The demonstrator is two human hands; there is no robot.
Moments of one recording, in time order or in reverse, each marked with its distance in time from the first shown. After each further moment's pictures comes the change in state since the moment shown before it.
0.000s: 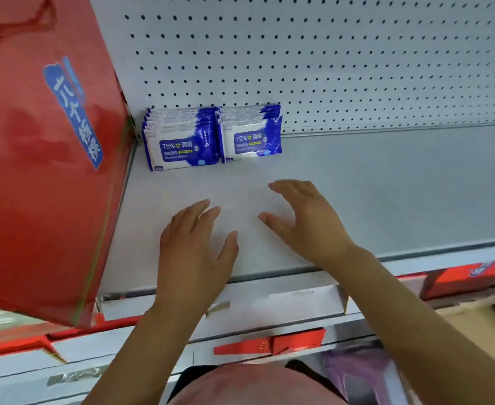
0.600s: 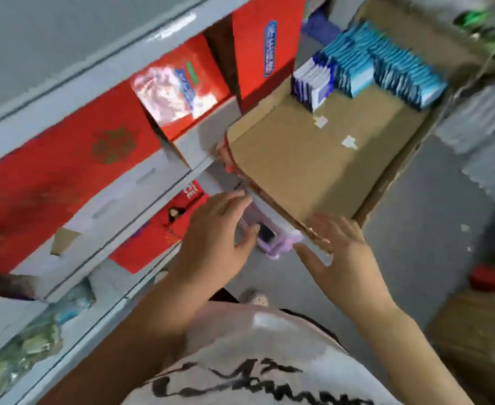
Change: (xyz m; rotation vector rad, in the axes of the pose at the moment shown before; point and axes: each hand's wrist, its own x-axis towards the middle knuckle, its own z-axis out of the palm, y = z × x) left_hand -0.268 0.205 0.156 -0.229 -0.732 0.697; right_hand -0.505 0.049 -0.126 -0.023 0.138 0.937
